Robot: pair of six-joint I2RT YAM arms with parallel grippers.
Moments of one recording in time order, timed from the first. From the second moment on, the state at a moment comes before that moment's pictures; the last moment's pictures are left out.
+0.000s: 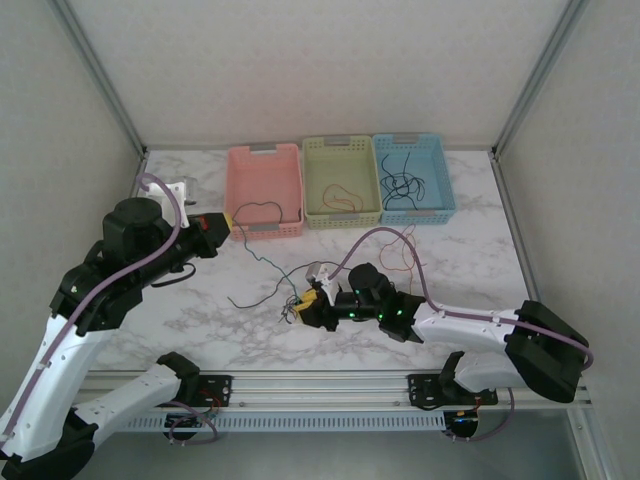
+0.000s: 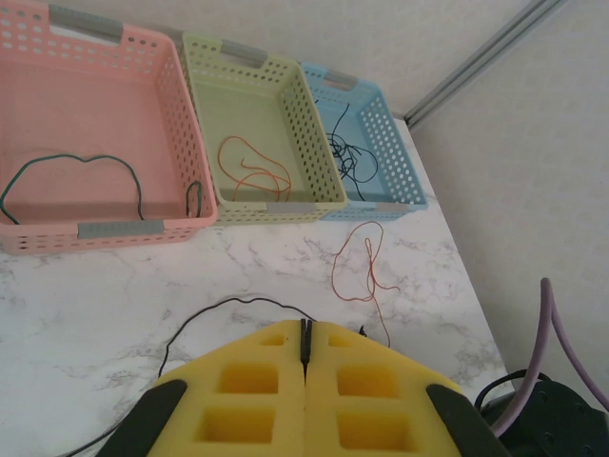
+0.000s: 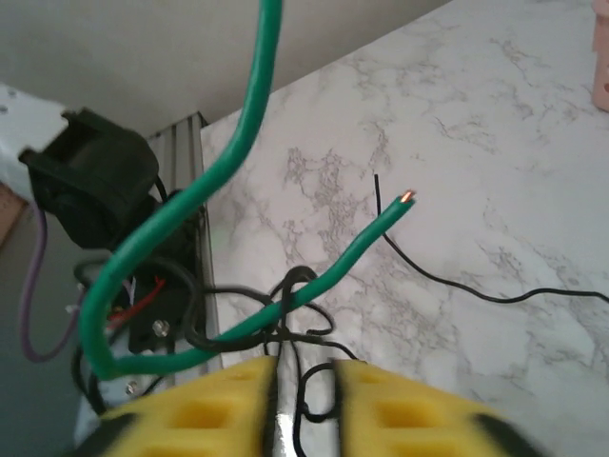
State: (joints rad) left arm -0.55 0.86 1.34 -0.89 0.05 -0.60; right arm 1.04 1.27 0.53 0.38 -0.42 0.22
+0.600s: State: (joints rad) left arm -0.55 0.79 1.69 -1.00 -0.35 -0.48; right arm 0.88 1.21 0.40 0.35 -0.19 0.31
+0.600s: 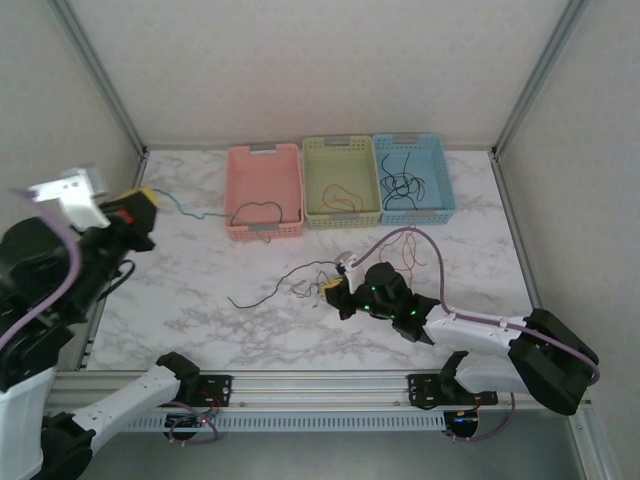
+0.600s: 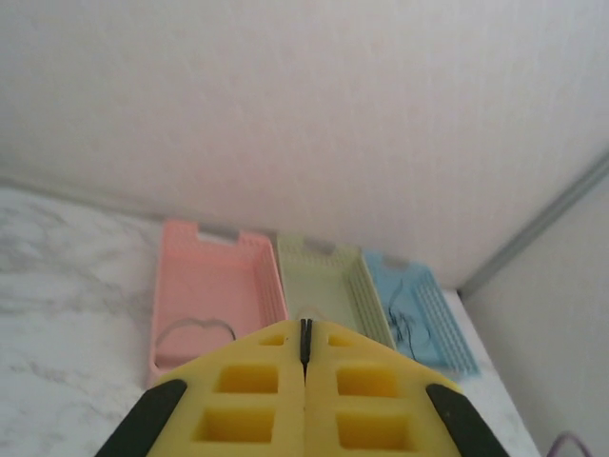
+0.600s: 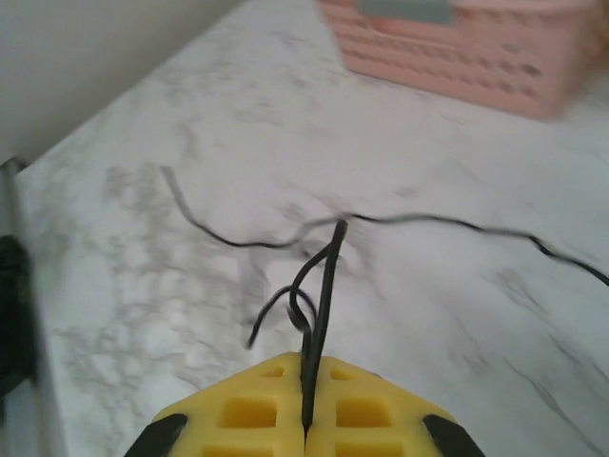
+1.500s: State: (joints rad) left arm -0.43 1.46 1.73 -0.88 -0.37 -0.37; right arm 0.82 0.89 0.50 0.03 -0.11 0.35
